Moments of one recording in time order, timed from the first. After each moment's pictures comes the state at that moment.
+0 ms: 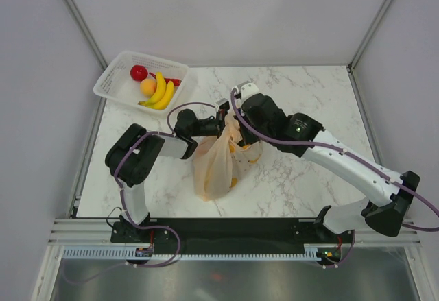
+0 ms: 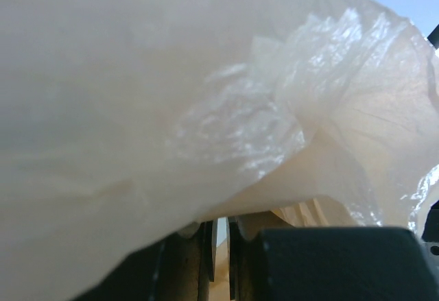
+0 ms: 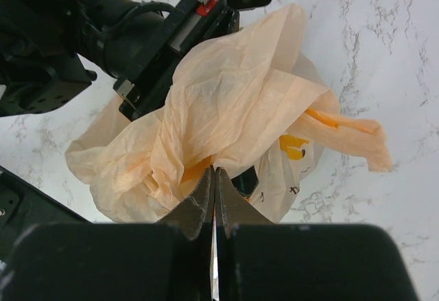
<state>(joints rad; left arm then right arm) -0.56 1.90 0.85 1.32 1.03 -1.96 0.91 1.37 1.46 -0.79 0.27 0.30</state>
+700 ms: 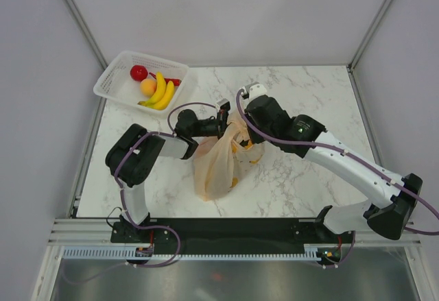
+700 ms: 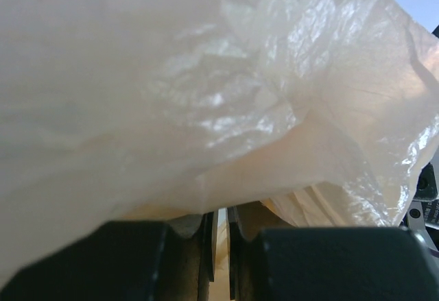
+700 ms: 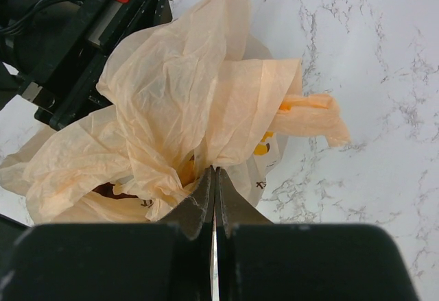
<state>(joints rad) -0.57 1.91 0.85 1.32 1.03 -1.96 0.86 1.34 1.38 -0.78 0.34 0.30</state>
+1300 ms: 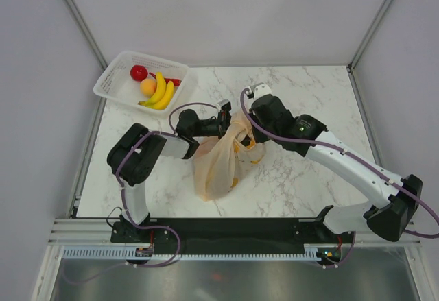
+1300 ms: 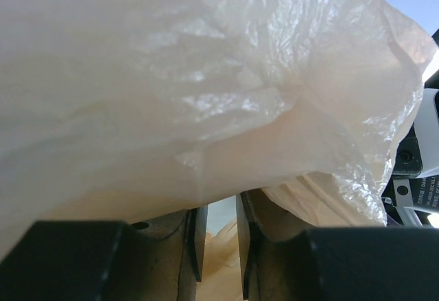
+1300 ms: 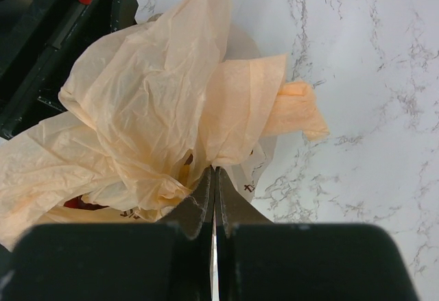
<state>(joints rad) -0.57 1.92 0.87 1.31 1.03 -1.96 0.80 1.33 1.32 -0.75 0.31 0.29</state>
